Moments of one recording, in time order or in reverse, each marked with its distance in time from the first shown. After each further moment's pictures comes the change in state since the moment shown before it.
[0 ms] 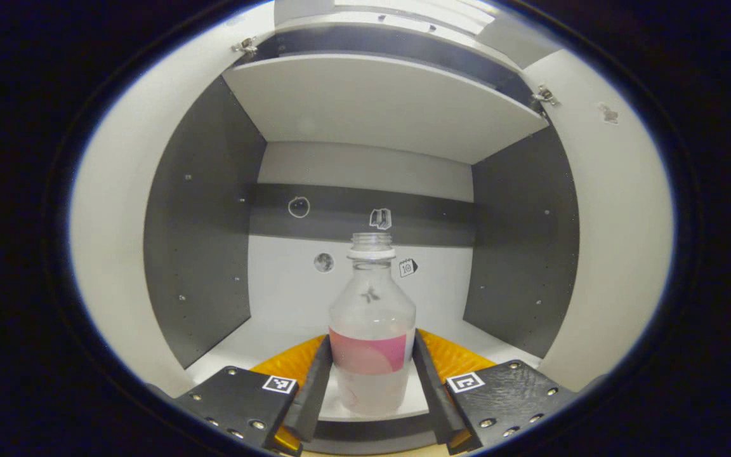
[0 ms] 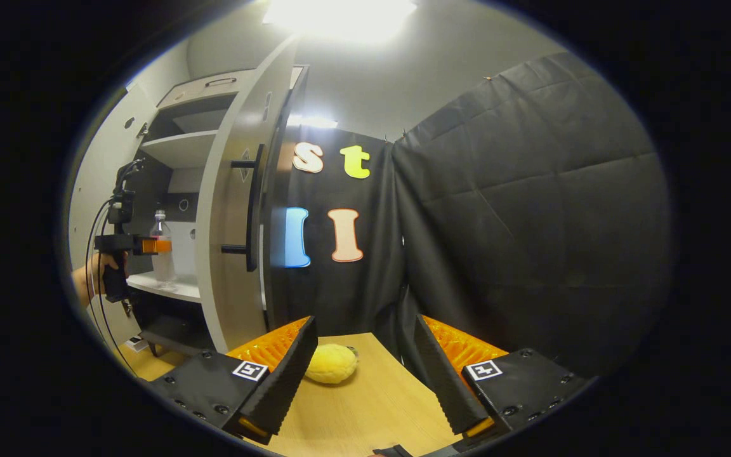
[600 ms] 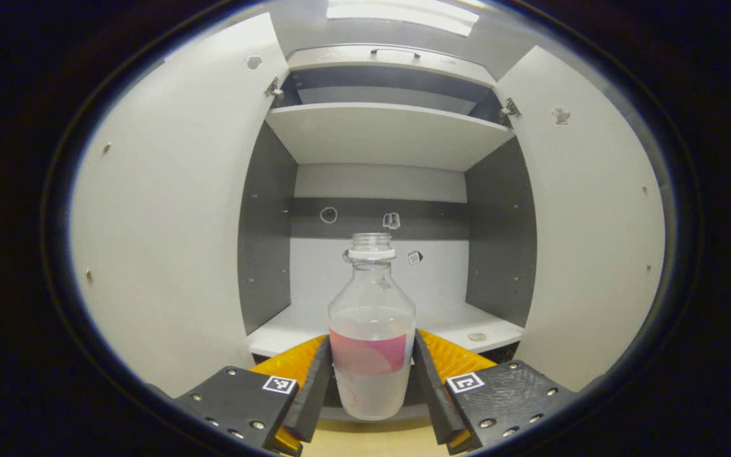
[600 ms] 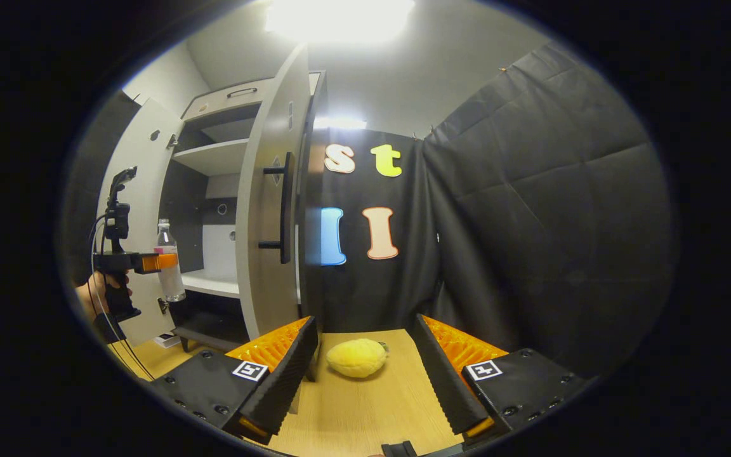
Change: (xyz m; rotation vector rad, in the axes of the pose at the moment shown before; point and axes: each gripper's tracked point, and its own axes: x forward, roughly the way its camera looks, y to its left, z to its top) left arm -0.121 0.001 -0.028 0.048 -0.004 0.104; right arm -0.022 0.009 -0.007 0.019 0.012 0.192
